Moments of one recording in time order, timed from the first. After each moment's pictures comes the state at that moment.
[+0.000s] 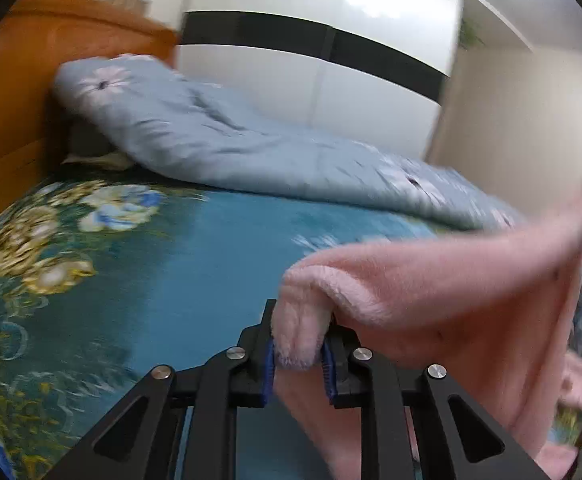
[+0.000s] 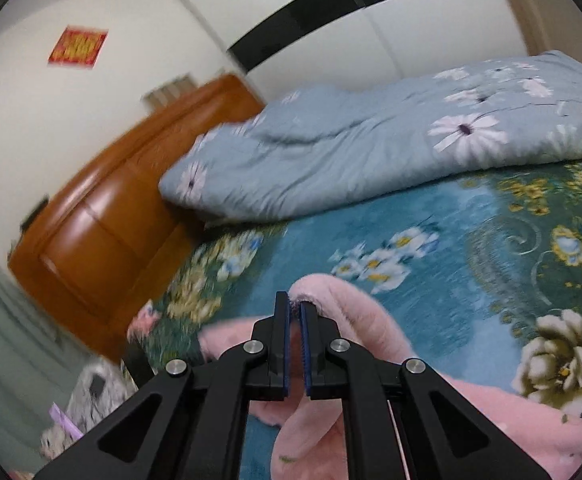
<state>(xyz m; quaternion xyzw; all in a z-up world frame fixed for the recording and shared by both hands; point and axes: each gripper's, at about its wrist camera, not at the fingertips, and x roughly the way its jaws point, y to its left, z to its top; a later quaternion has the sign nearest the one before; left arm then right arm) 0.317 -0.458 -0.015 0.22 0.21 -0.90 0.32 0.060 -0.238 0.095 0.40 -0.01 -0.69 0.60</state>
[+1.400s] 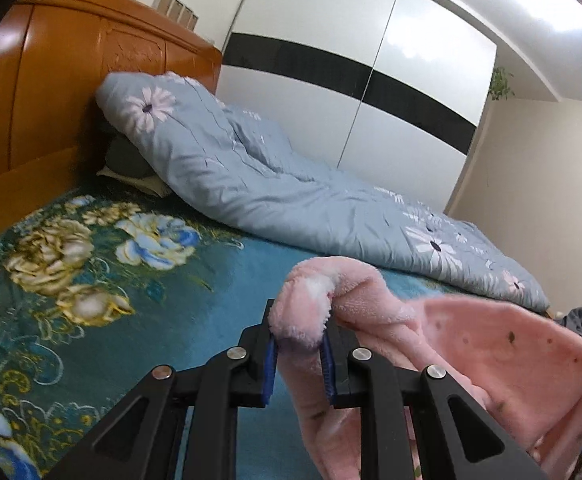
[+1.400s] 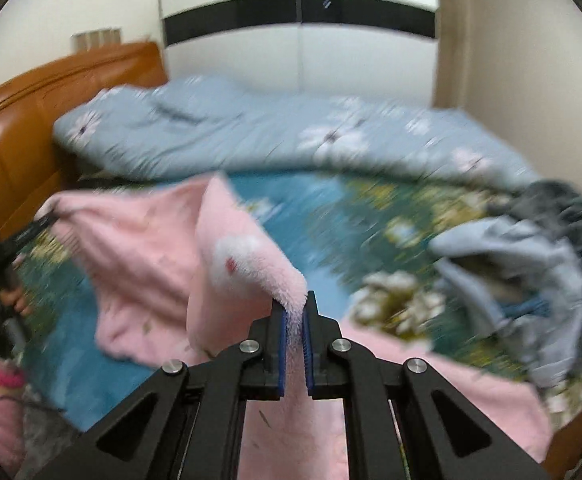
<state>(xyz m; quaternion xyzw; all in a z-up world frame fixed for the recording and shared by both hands) 0.352 -0.491 0.043 0.16 0.24 -0.89 0.37 0.103 -0.099 0.088 0.31 0.14 -0.86 0.38</state>
